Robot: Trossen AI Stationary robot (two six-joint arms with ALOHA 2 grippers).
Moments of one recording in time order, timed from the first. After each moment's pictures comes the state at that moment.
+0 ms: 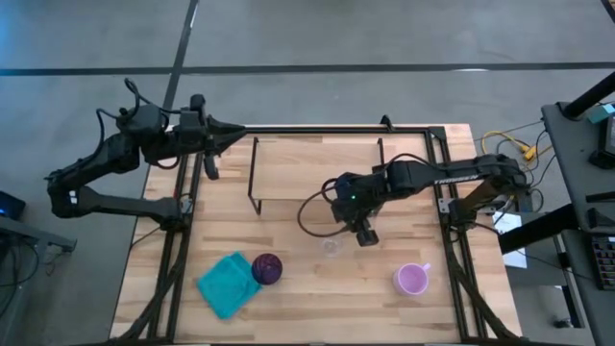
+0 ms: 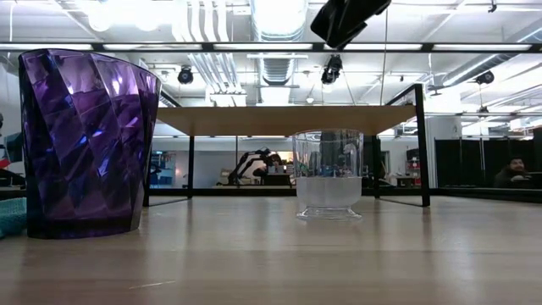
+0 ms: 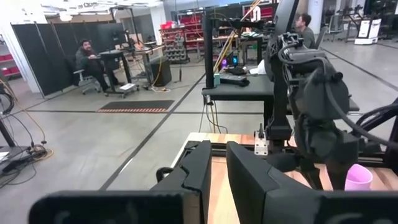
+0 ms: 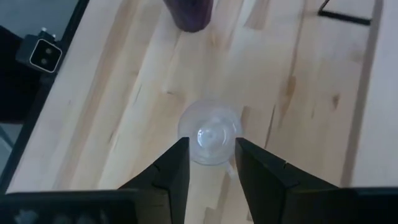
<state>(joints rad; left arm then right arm) 0.25 0.85 1.25 -0.41 -0.03 0.11 0.09 1.59 1.47 -0.91 -0.22 -0.14</state>
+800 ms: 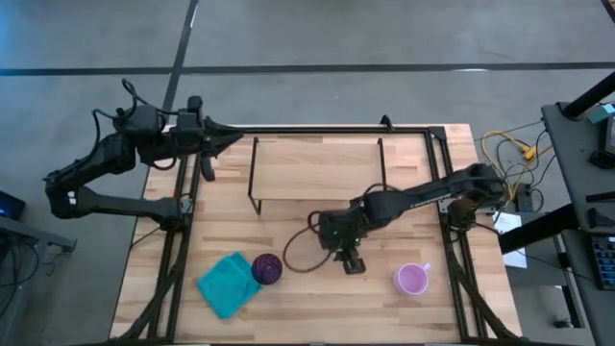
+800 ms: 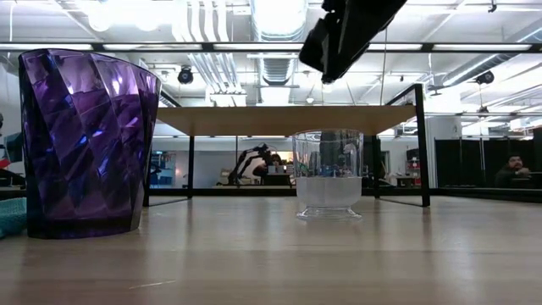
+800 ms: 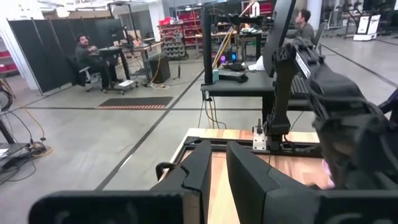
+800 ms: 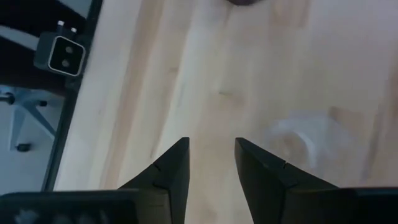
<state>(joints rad) 0.25 0.83 1.26 -0.46 -0.03 0.11 0.23 1.79 1.47 -0.78 -0.27 0.06</state>
